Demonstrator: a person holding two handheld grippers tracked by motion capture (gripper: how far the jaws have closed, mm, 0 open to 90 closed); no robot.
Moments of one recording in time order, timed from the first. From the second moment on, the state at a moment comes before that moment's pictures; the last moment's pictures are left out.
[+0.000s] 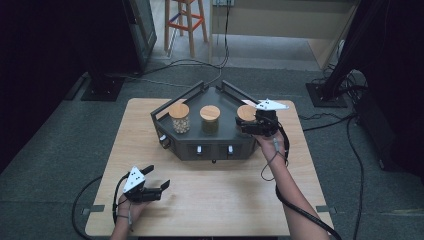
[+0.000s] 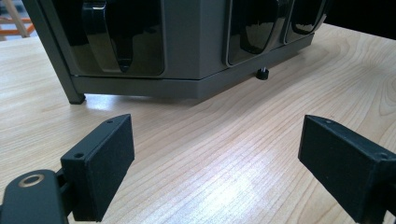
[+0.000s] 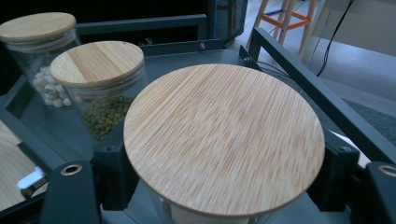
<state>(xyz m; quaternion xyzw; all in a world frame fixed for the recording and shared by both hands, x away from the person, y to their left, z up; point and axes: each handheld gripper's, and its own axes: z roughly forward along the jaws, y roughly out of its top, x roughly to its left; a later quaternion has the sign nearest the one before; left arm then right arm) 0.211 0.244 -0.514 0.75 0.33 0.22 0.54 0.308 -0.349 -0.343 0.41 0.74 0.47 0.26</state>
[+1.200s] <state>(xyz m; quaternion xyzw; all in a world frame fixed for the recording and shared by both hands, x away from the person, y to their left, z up) 0.212 0.245 -0.514 0.75 0.33 0.21 0.54 0.325 -0.340 -0.357 0.43 0.73 0.46 0.26</state>
